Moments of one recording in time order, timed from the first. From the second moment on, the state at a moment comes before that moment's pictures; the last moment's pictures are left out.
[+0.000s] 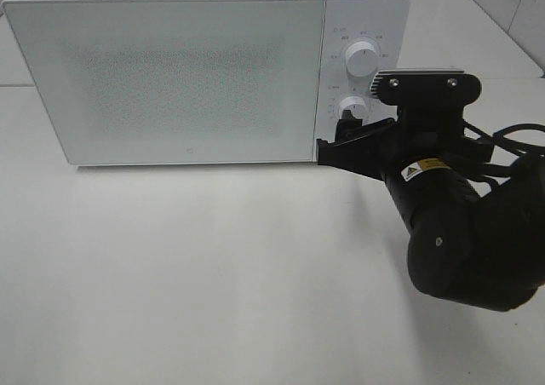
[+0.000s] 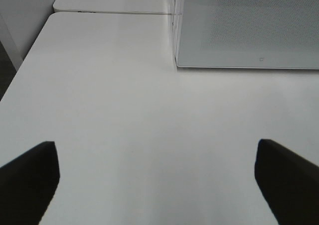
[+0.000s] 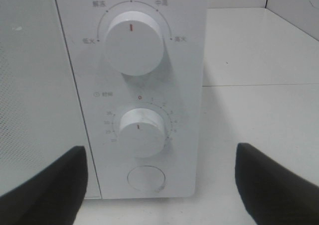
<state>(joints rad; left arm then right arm) -0.01 0.00 -0.50 -0.01 1.04 -0.01 0.78 1.86 -0.56 0.90 -1.21 -0.31</state>
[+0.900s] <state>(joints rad) -0.01 0.00 -0.50 -0.01 1.04 -0.01 0.69 2.05 -0.78 0.81 -1.16 -0.29</state>
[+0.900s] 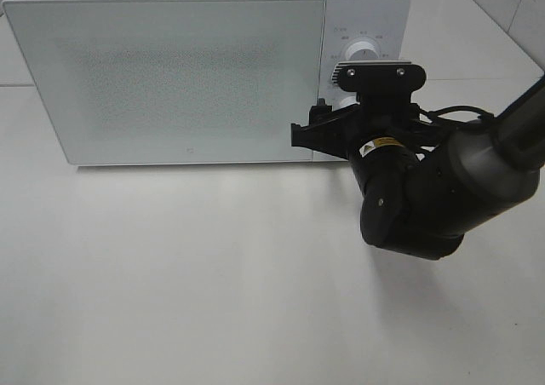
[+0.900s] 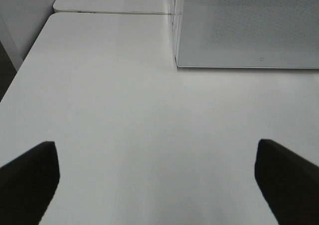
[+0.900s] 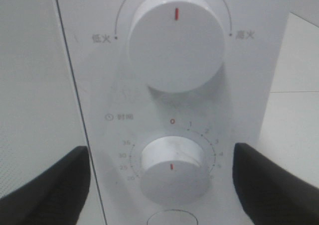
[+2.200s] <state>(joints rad) -0.01 0.00 -0.50 -0.01 1.04 -0.01 0.65 2.09 -0.82 0.79 -1.13 -0.28</state>
